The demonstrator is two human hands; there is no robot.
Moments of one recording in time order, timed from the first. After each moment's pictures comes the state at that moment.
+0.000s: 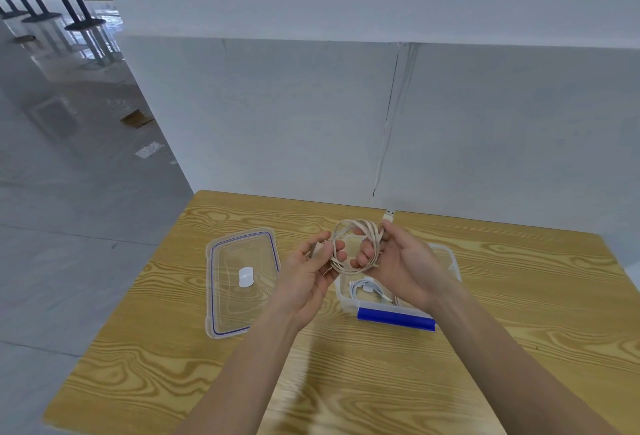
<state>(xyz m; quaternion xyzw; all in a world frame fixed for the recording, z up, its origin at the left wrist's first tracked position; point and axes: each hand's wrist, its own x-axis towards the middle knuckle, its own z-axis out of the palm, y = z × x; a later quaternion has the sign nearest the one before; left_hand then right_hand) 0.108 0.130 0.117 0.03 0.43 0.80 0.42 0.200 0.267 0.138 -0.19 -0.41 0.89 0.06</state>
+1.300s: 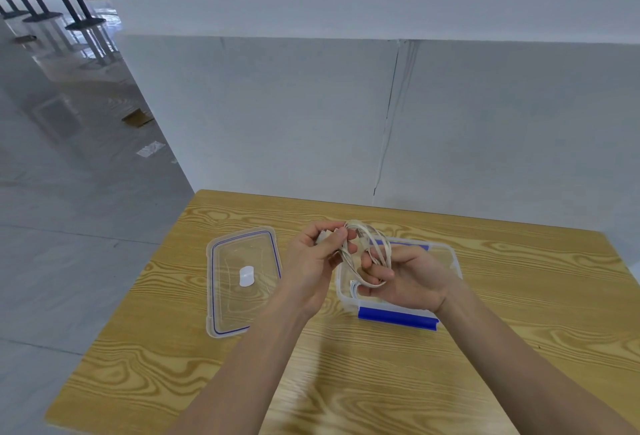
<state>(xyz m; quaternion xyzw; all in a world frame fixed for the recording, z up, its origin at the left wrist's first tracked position) 0.115 0.141 0.147 0.12 0.49 0.78 0.36 0.205 0.287 0.118 -0.05 -0.41 0.90 -0.13</state>
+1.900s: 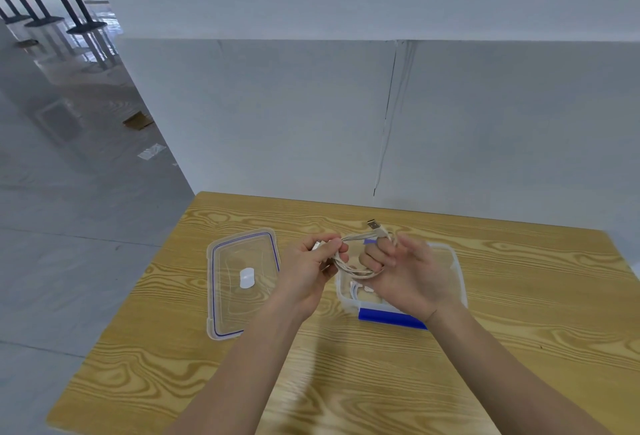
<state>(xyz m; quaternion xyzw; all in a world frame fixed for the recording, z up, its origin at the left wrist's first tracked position) 0.108 0.142 0.133 0.04 0.55 0.74 0.38 0.209 0.276 0.107 -0.05 -0.26 0.96 0.04</state>
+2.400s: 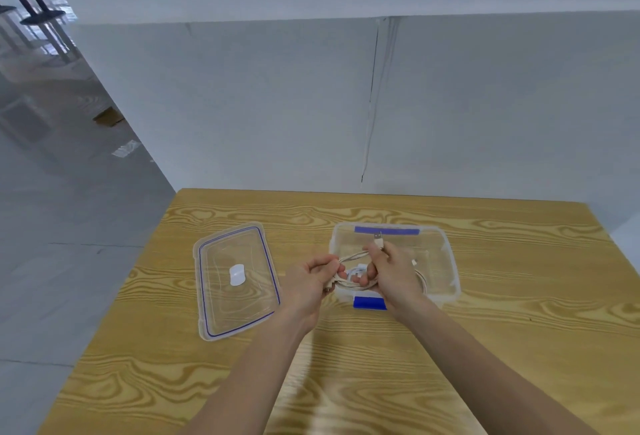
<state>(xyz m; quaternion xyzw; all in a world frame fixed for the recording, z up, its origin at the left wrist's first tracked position) 0.113 0.145 0.076 0.03 0.65 0.65 0.40 0.198 0.254 0.070 -0.40 -0.55 0.70 0.19</state>
